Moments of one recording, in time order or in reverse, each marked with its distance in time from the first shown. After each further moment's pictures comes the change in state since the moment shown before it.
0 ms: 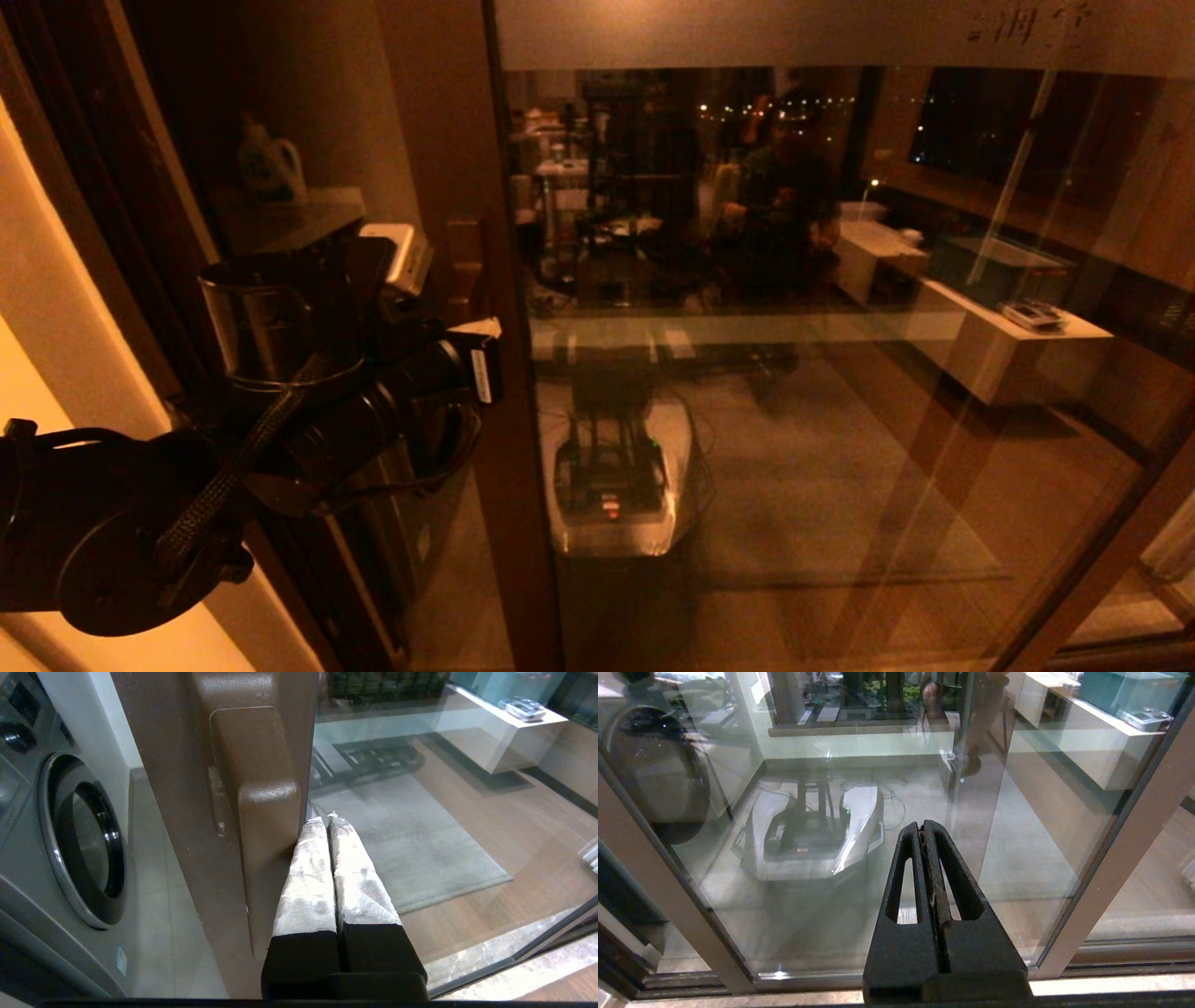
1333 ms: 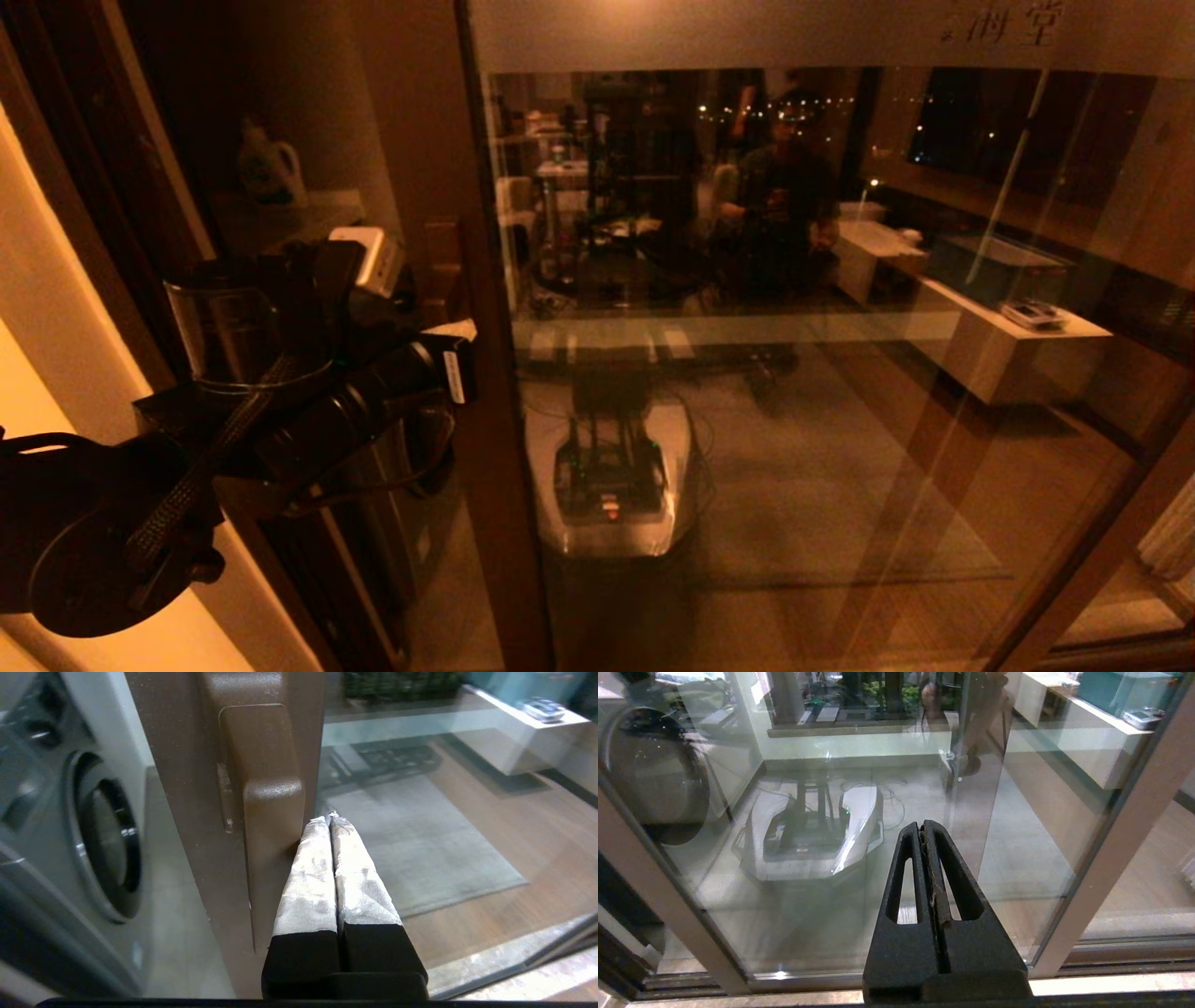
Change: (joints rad) left arm 0.117 -0.018 0.033 -0.001 -0.011 0.005; right arm 0.000 0.000 0.000 0.000 0.000 0.000
